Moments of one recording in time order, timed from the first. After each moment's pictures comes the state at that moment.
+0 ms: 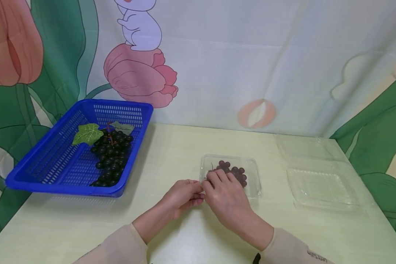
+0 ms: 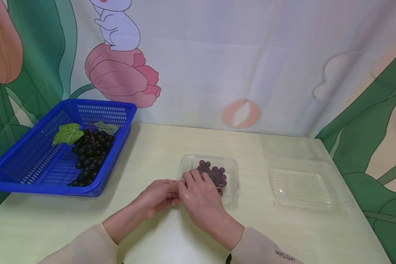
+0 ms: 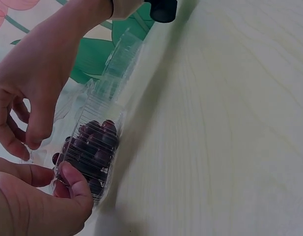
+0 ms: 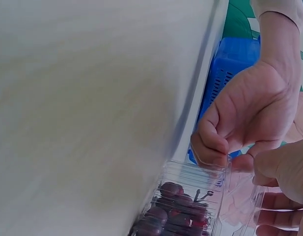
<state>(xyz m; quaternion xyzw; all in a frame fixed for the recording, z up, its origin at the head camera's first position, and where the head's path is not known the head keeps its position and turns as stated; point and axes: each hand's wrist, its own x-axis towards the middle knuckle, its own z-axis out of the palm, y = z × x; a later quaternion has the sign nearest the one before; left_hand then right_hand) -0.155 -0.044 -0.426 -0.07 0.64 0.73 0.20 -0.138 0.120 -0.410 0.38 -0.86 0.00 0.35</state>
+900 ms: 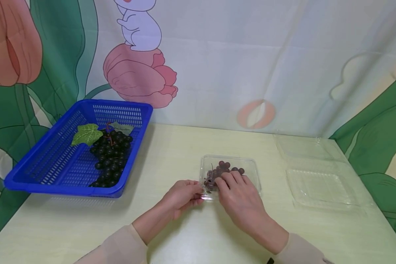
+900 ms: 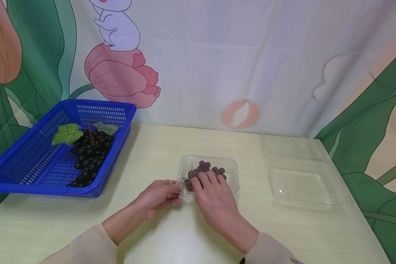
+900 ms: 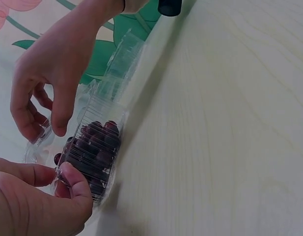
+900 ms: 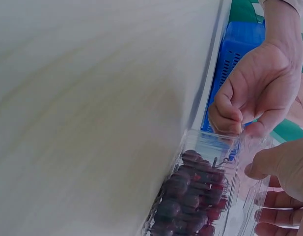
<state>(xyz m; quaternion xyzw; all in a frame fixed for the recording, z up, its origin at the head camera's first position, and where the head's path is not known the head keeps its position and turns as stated) -0.153 -0.044 -0.424 -0.06 0.64 0.74 0.20 -0.139 0.151 -0.416 0.34 -0.88 0.00 0.32</state>
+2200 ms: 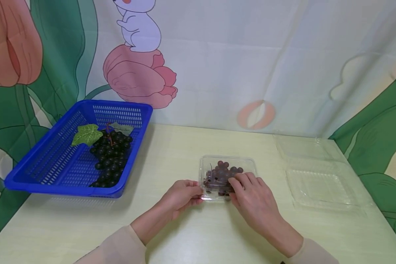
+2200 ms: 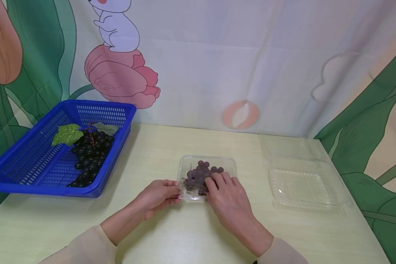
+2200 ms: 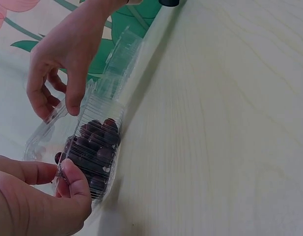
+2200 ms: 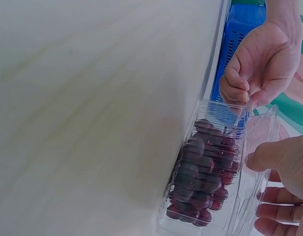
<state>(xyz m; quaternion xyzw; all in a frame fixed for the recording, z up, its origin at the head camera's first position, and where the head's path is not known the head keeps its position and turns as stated) -0.155 -0.045 -0.425 -0.06 0.65 0.73 0.20 -0.137 0.185 -0.421 0.33 -0.88 0.02 0.33</state>
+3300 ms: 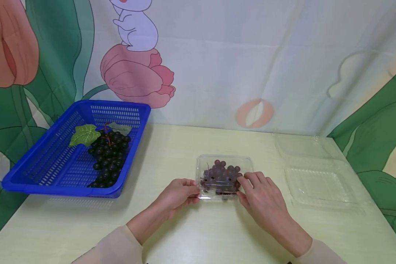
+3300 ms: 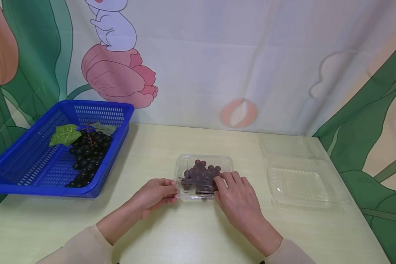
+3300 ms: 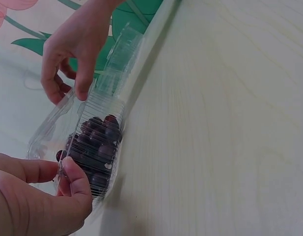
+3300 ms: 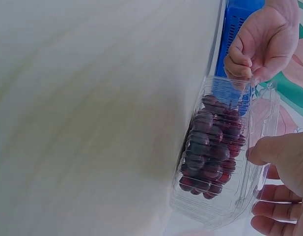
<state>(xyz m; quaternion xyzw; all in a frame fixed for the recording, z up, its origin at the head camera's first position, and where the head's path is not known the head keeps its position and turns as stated) -0.155 -0.049 -0.423 -0.06 0.67 0.71 0.20 -0.138 0.210 -0.424 0.32 -0.88 0.03 0.34</state>
